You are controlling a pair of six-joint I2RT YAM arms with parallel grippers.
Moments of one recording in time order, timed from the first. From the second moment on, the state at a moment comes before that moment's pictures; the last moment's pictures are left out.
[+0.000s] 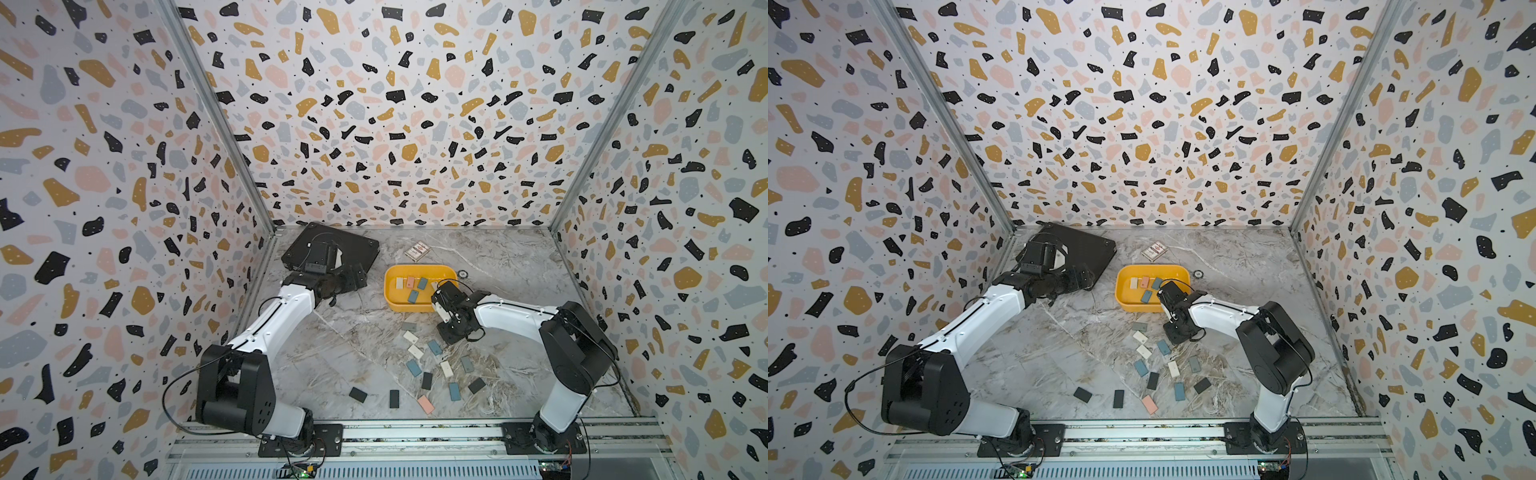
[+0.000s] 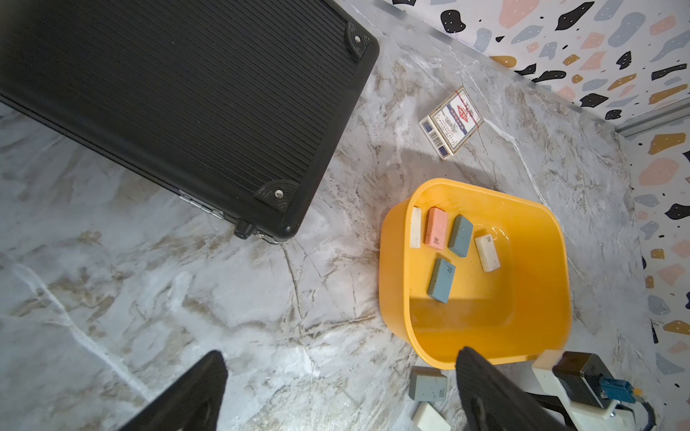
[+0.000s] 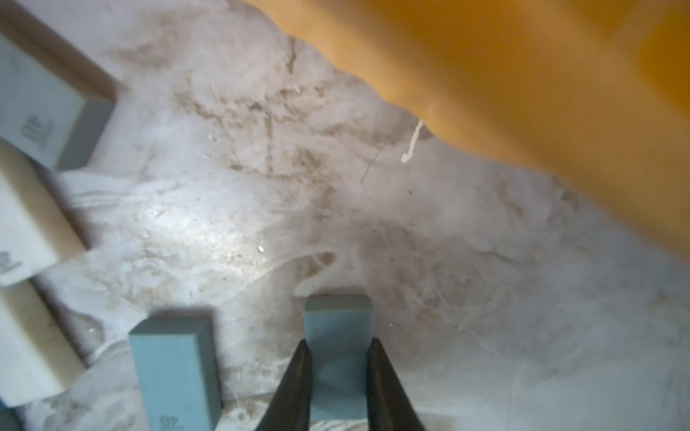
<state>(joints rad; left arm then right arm) -0.20 1.45 1.09 -0.49 0.18 -0.43 0.70 1.74 1.07 -0.67 0.05 0.14</state>
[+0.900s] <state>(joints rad) -0.20 1.43 1.09 -0.51 0.17 -0.43 0.70 2.24 1.92 -0.82 0.06 0.14</state>
